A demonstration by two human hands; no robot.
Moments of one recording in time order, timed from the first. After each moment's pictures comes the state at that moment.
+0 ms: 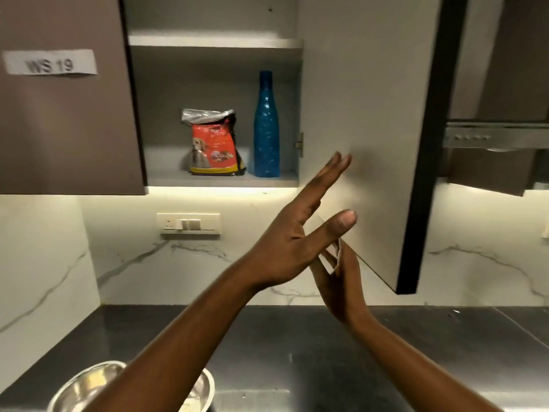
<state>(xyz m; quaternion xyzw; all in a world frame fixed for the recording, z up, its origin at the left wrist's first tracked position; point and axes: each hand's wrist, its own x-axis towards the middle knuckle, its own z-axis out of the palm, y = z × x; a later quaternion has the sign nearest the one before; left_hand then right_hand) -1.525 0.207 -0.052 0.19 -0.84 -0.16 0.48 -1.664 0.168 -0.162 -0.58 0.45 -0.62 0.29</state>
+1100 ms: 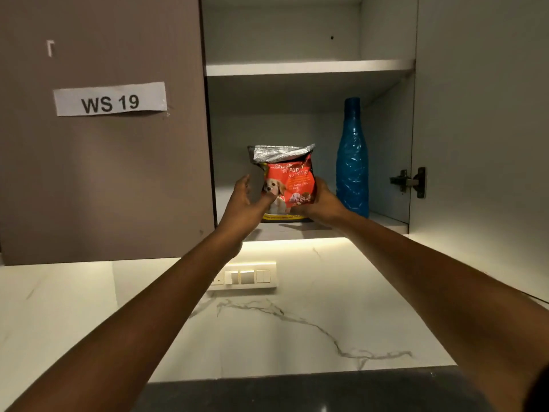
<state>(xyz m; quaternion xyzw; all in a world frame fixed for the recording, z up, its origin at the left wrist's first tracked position) -1.265 -0.072 0.025 0.40 -0.66 -0.27 0.57 -1.473 -0.119 0.029 -0.70 0.49 -0.50 0.16</state>
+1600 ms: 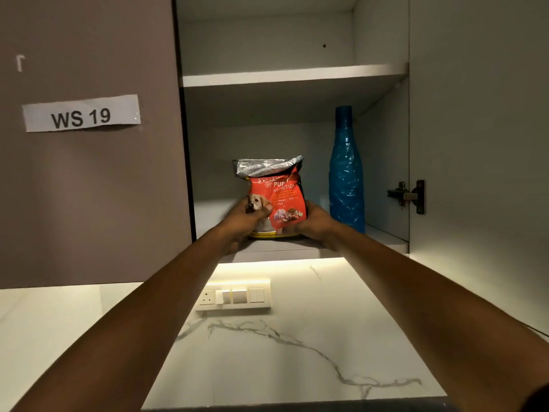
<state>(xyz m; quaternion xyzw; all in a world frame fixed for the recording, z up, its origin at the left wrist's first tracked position) -1.298 -0.127 0.044 0.39 -0.60 -0.43 0.55 -1.494 -0.170 0.024 -0.68 0.45 -0.48 0.32</state>
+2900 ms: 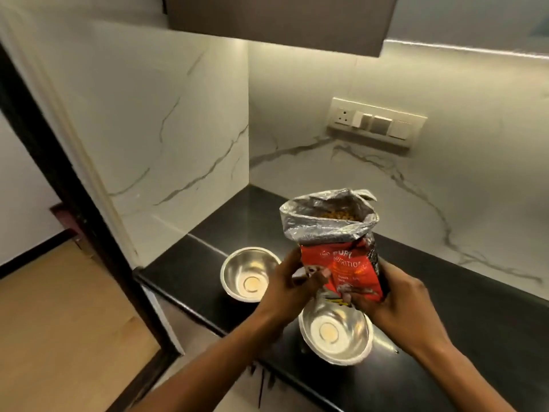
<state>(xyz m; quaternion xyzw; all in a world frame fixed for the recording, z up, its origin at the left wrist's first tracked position) -1.201 0.130 -0.364 0.51 -0.40 -0.48 0.60 -1.418 0.071 -0.324 -0.82 0.44 -0.27 0.24</state>
